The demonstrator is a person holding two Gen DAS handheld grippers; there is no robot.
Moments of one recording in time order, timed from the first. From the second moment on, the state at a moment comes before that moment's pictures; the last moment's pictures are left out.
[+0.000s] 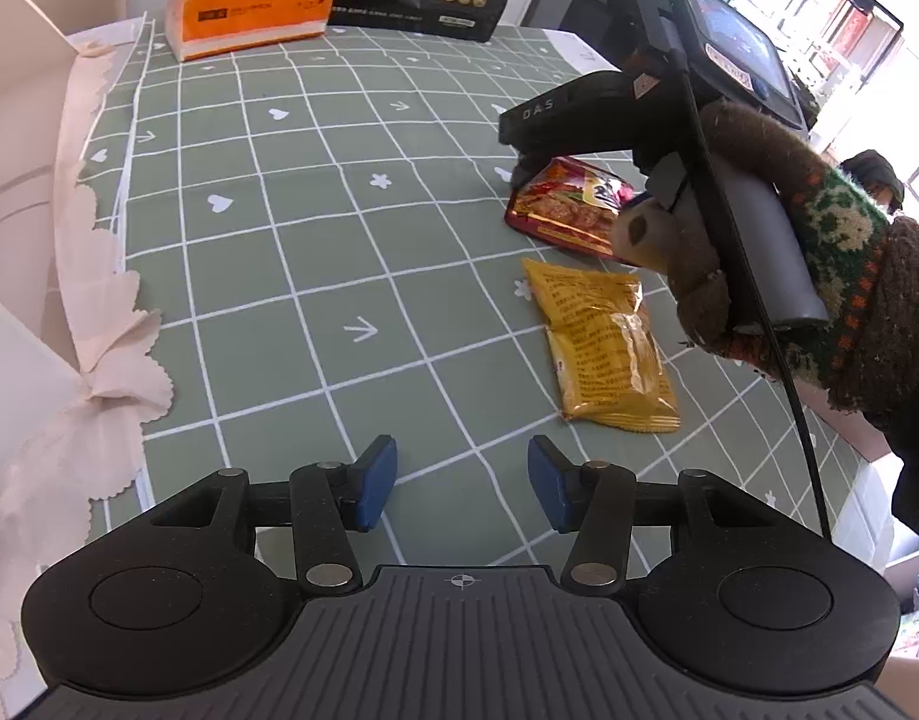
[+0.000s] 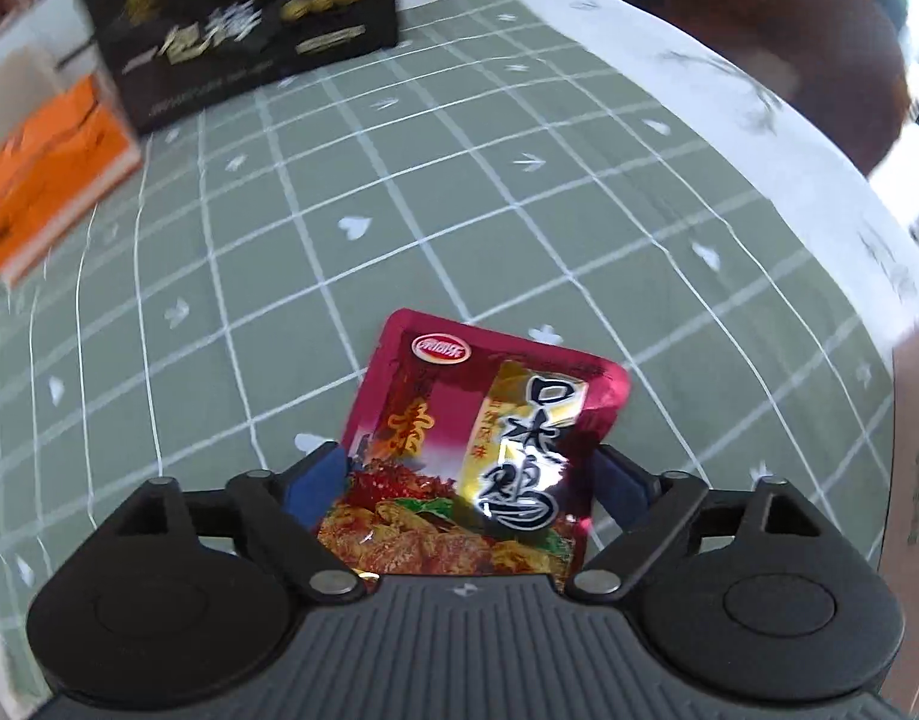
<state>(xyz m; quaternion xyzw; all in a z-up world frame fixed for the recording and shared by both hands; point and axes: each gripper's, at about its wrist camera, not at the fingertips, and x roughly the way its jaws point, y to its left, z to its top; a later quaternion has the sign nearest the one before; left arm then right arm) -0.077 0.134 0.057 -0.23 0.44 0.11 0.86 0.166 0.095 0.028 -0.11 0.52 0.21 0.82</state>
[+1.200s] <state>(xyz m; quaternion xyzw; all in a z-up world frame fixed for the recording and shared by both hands) 0.124 0.155 0.064 -0.26 0.35 0.09 0.90 0.045 -0.104 0.078 -0.18 0.44 0.33 0.82</state>
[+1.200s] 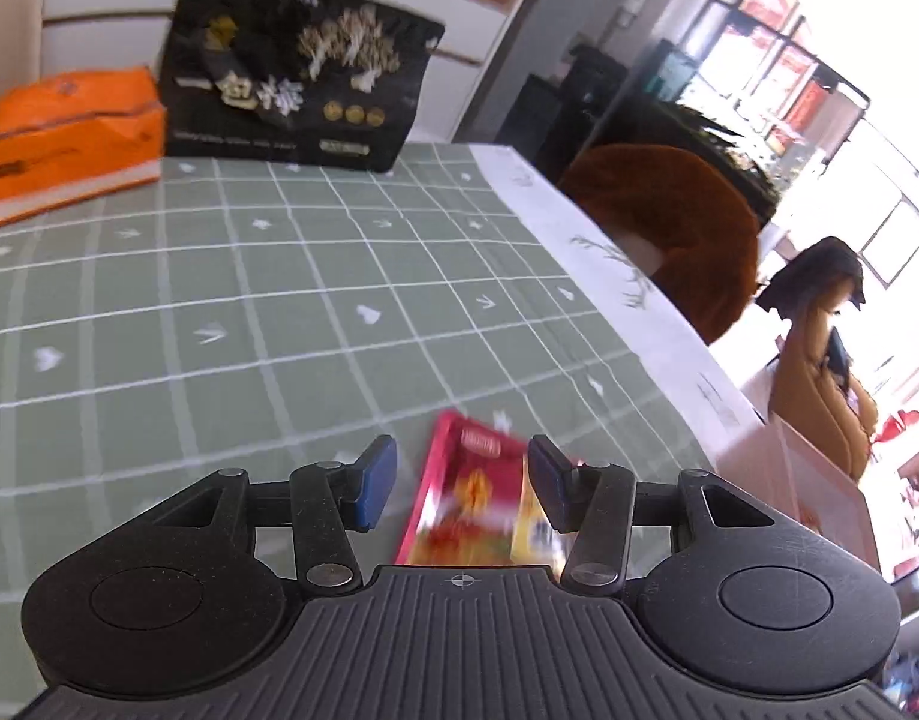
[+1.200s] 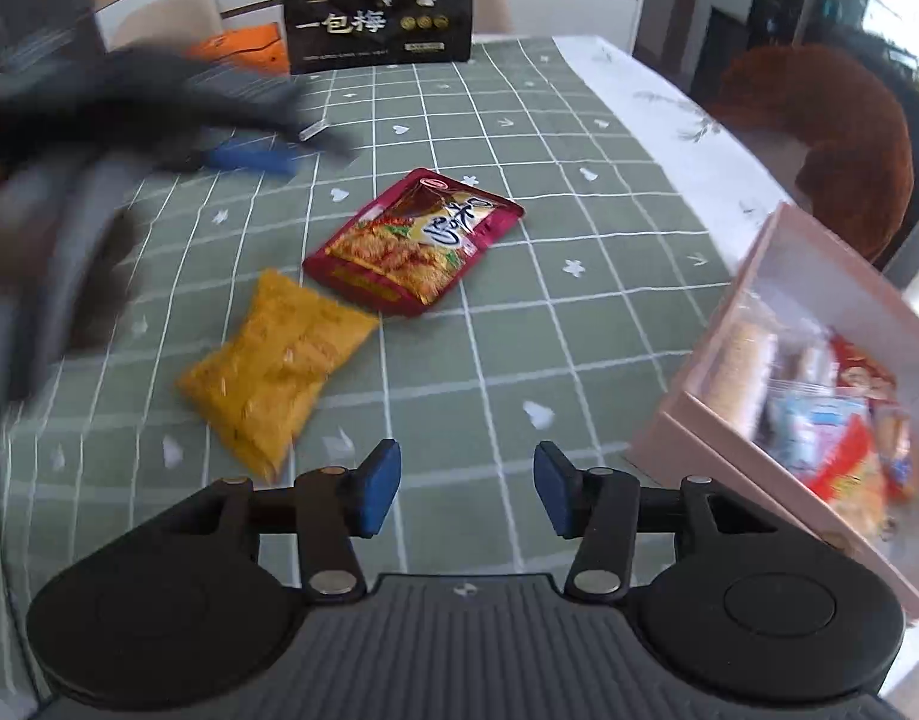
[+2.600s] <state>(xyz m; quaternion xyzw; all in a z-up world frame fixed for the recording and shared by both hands) -0.024 0.036 0.054 0.04 0.47 -0.03 0.88 0.028 -0.188 0.030 0.07 0.44 0.30 0.85</state>
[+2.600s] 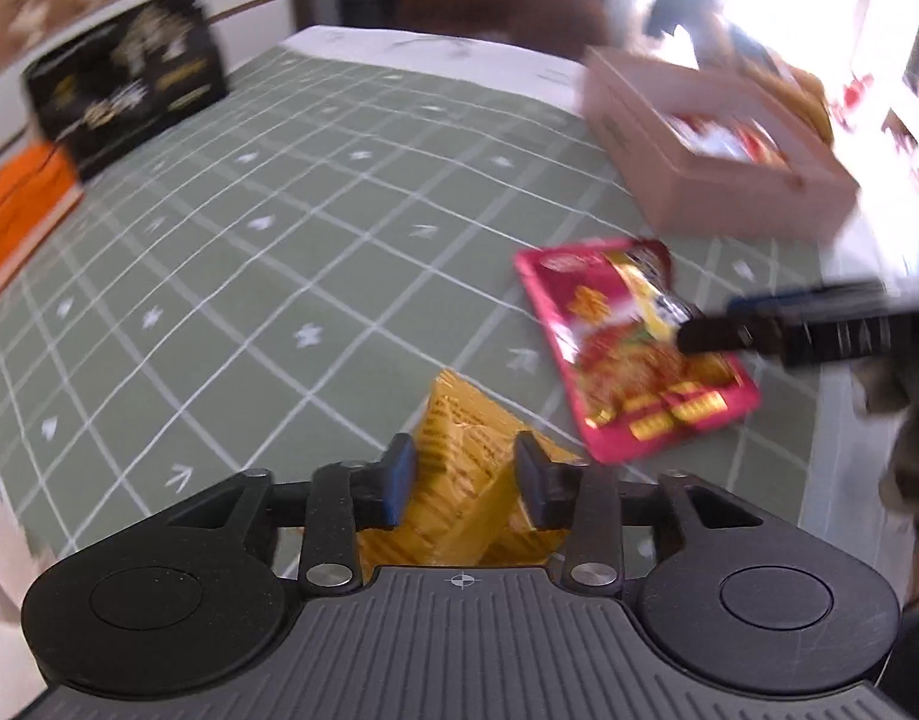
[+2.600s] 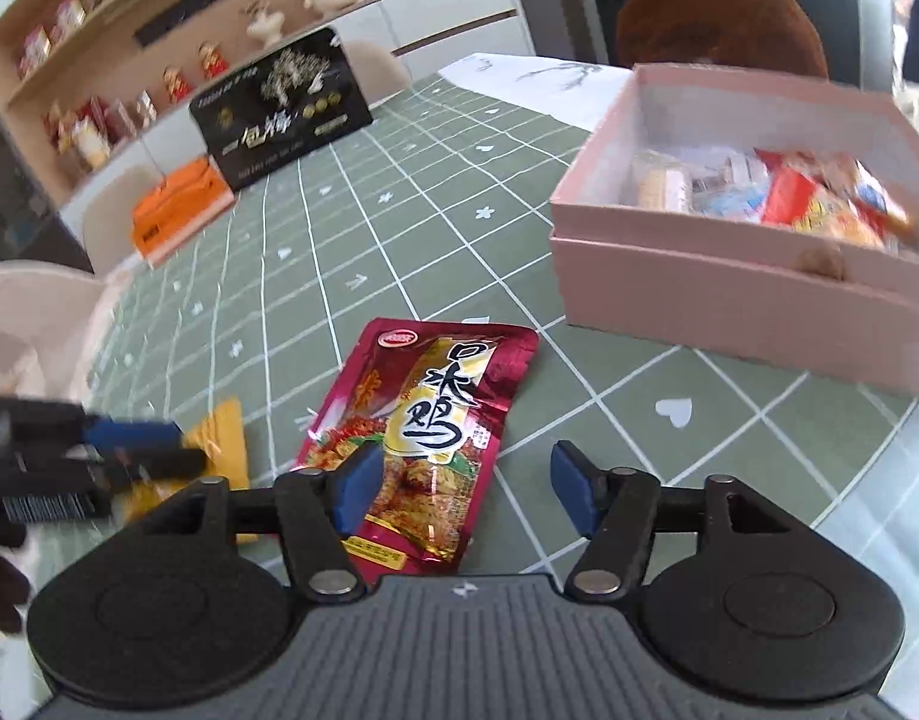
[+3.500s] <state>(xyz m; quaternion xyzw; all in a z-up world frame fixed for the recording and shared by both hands) -0.059 0.024 0.052 0.03 0.47 -0.06 0.88 0.028 -0.151 0.029 -0.10 0.42 0.27 0.86</state>
